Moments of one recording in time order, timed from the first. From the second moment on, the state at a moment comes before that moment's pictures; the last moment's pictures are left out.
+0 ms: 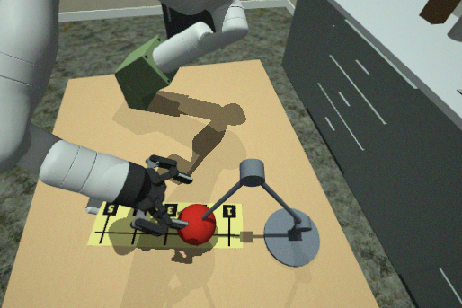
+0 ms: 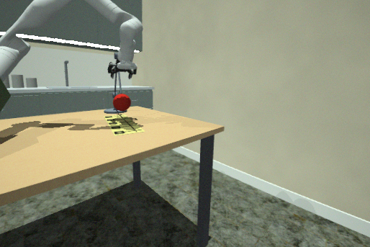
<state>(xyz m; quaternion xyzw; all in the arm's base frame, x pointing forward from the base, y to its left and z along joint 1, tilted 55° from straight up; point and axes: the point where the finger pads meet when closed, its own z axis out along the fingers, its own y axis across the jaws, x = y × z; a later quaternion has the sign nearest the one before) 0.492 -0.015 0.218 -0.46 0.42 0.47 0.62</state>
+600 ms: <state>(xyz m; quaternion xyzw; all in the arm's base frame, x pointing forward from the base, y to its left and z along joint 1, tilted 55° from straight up) 0.485 -0.073 0.205 -0.46 0.42 0.47 0.62</state>
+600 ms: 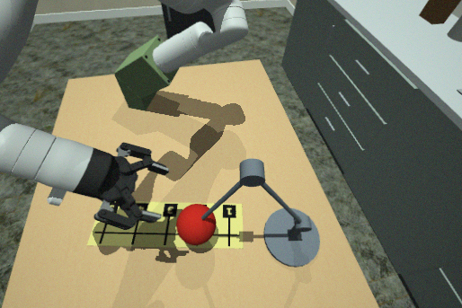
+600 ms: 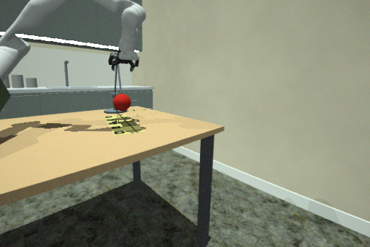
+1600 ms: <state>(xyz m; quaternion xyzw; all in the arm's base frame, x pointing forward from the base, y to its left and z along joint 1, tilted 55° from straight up) 0.484 -0.070 0.206 -0.46 0.42 0.47 0.62</state>
